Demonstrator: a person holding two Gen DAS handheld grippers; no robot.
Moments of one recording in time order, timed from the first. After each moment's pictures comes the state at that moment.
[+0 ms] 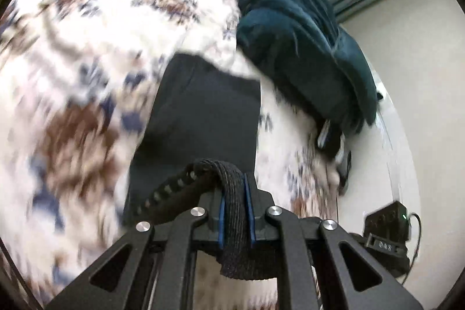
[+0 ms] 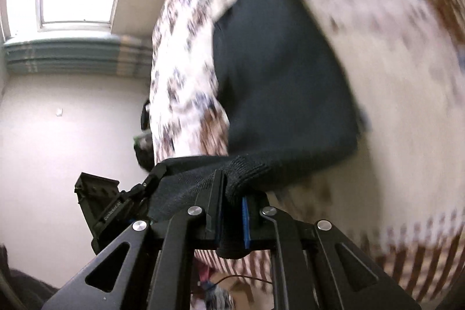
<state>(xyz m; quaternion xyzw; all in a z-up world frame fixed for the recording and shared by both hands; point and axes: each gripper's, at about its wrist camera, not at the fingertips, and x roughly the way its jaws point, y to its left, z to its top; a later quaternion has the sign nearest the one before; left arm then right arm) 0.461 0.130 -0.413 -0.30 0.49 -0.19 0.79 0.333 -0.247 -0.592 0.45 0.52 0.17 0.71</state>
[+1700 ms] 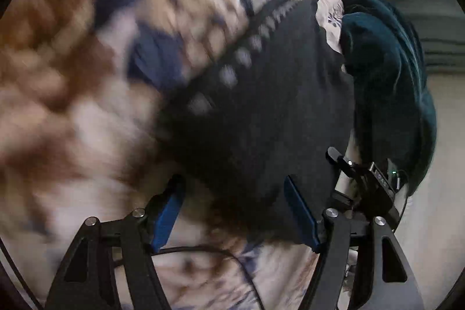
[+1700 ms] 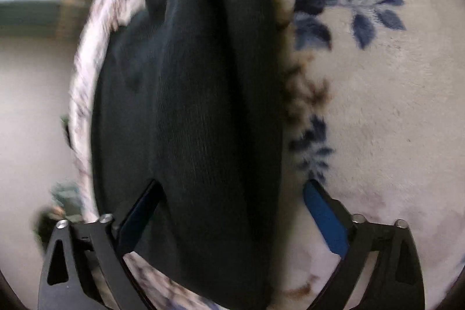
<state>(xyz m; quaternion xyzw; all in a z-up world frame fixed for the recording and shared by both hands) 0.514 0.092 -0.601 -0.45 0.57 -0.04 0.69 0.667 -0.270 -0.760 0.31 0.64 0.14 0.69</state>
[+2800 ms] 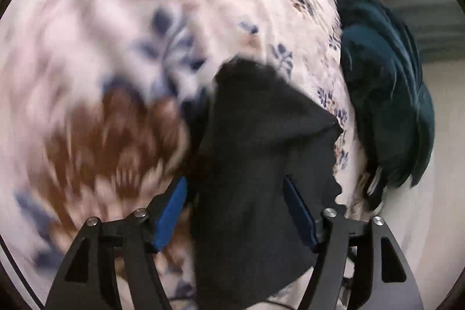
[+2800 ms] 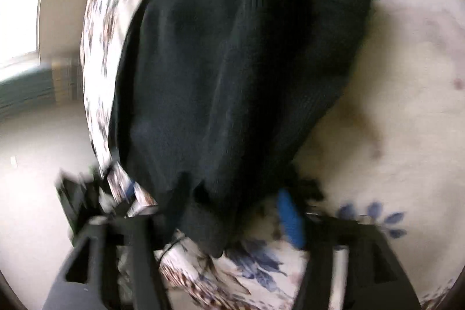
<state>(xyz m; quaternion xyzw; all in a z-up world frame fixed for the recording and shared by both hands) 0.510 0.184 -0.573 -0.40 0.57 -0.05 0.72 0.490 -0.212 -0.737 0.46 0.62 0.03 0.64</state>
